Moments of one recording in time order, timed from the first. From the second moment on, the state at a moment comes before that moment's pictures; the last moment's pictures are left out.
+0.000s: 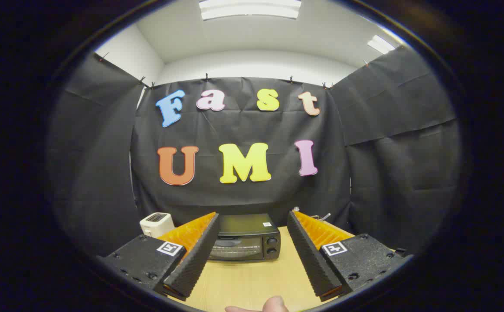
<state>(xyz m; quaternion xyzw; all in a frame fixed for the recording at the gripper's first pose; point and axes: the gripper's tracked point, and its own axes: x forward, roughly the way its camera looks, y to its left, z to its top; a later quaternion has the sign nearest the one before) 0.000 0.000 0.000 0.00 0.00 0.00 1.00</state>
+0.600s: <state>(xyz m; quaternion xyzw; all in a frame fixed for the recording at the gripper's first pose) 0.004 -0.002 -0.008 -0.01 0.00 -0.01 1.00</state>
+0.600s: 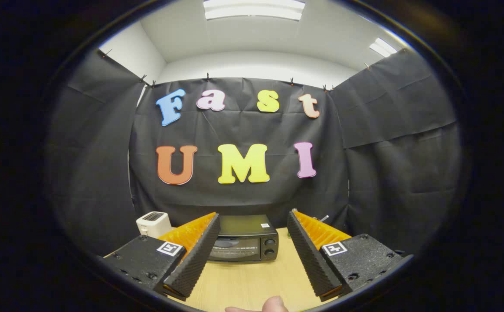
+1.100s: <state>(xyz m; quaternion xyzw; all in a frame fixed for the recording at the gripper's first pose) 0.010 -0.002 -0.017 -0.01 0.01 0.00 1.00</state>
